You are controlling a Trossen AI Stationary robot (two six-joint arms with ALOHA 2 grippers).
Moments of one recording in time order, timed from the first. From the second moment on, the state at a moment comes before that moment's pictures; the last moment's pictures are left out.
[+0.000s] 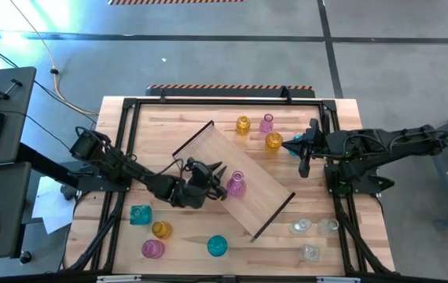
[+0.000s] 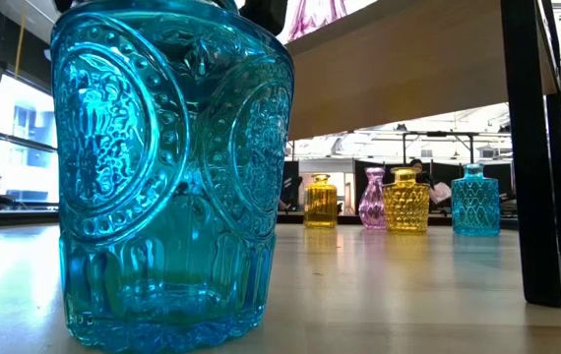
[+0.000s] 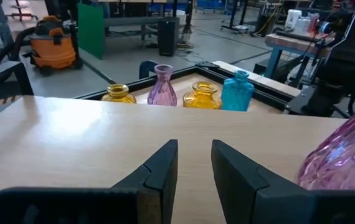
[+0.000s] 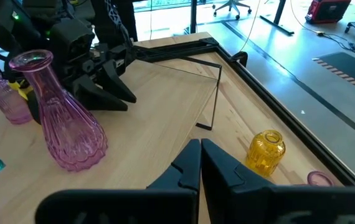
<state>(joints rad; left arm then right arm) -0.38 1.72 0.91 0.37 -1.12 -0.52 0.20 0.79 0.90 -0.54 0.45 0.22</state>
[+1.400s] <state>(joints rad) -0.39 1.90 1.05 0.61 -1.02 -0.41 0.20 0.79 0.90 -0.54 0.42 0.22</state>
